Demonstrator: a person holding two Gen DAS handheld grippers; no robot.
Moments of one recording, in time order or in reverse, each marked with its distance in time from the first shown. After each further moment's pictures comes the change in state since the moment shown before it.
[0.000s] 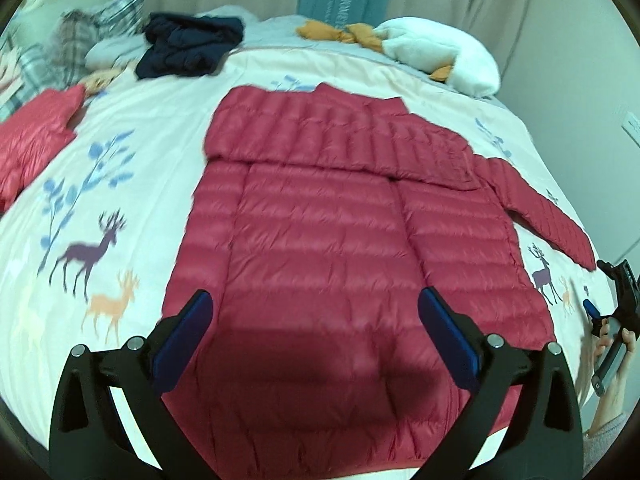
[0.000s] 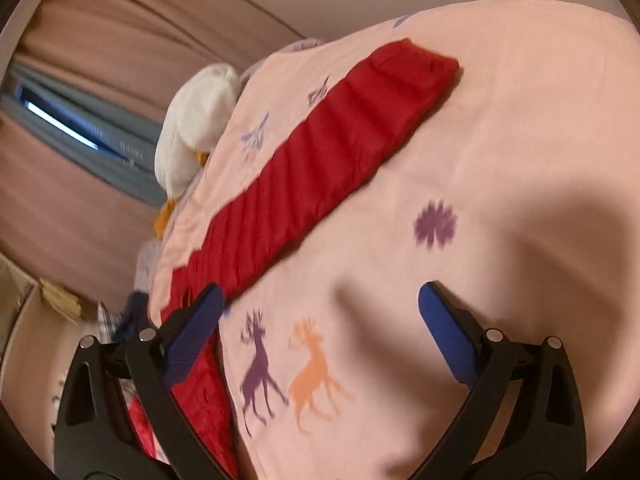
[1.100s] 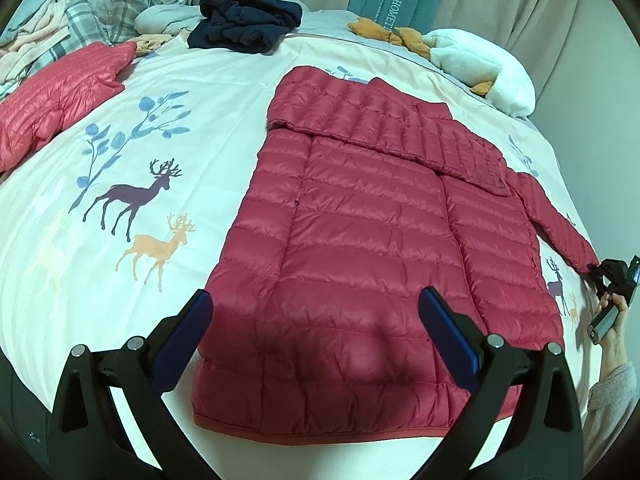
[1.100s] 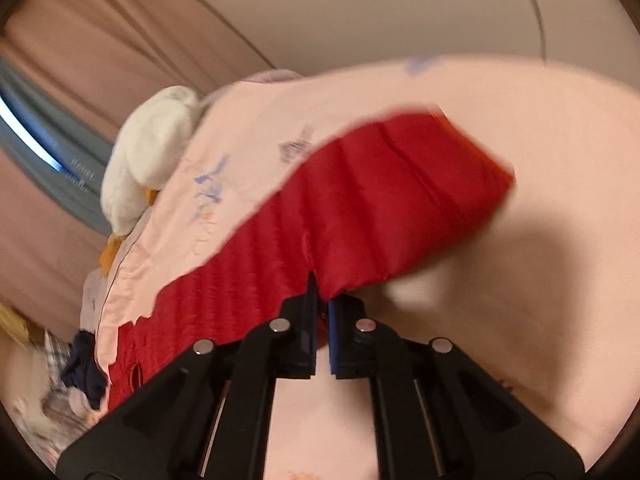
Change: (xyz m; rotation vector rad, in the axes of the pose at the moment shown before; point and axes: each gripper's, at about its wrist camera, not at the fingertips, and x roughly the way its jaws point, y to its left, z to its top) left arm -0.020 0.041 -0.028 -0.135 0.011 0.049; right arm 0.055 0.038 0.057 -0.095 -0.135 -0.202
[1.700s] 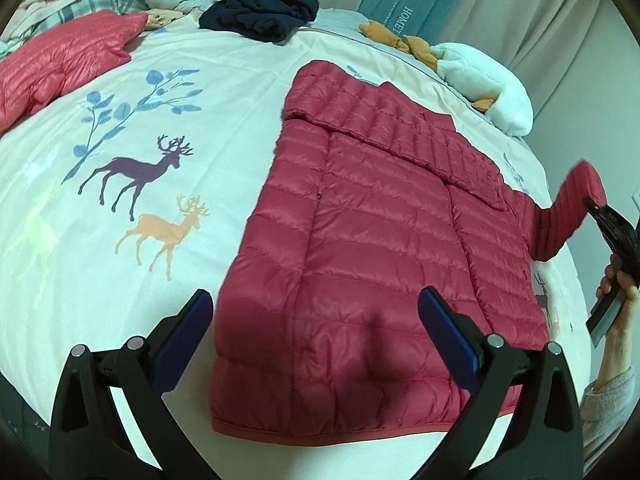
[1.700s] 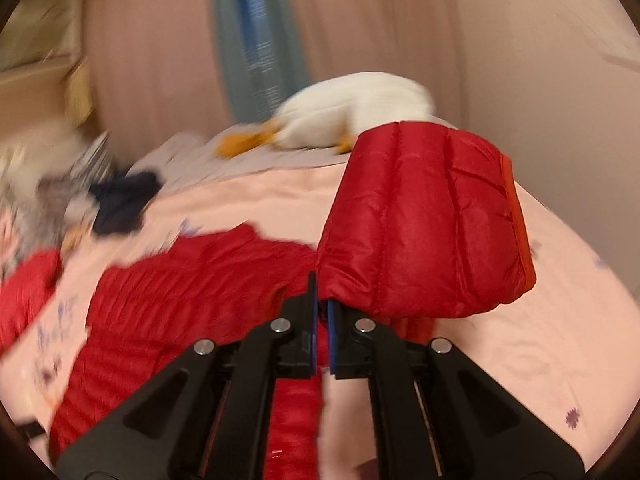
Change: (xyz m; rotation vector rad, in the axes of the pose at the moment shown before) left arm 0.005 0.036 -0.005 -0.092 0.009 -0.081; right arm -0.061 0.238 -0.122 -0.810 -0.037 0.232
